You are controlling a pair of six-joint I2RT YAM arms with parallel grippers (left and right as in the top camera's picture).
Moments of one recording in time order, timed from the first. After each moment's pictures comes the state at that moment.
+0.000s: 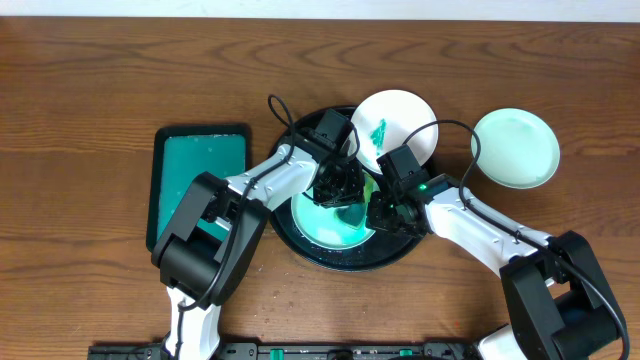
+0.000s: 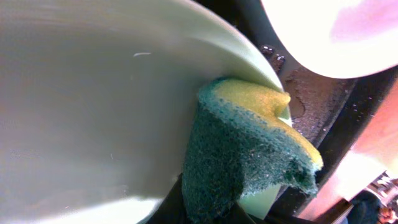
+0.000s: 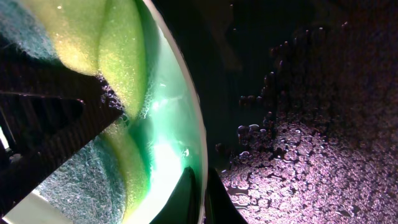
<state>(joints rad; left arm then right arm) -0.57 2.04 1.27 -0.53 0.52 -0.70 0.49 1.68 0.86 -0.53 -0.20 0.72</state>
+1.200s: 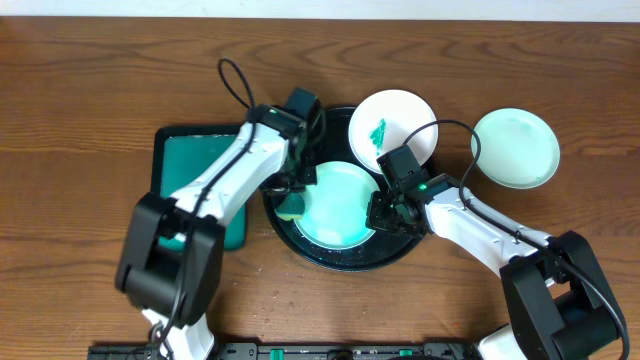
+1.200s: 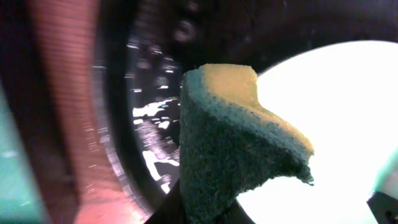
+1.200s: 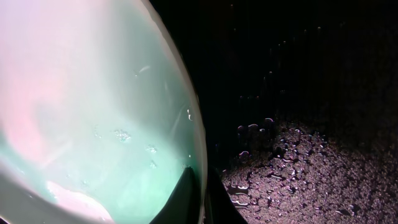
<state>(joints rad) -0.45 1.88 1.39 -1.03 0.05 -0.57 0.49 1.68 0.86 -0.53 -0.20 0.72</state>
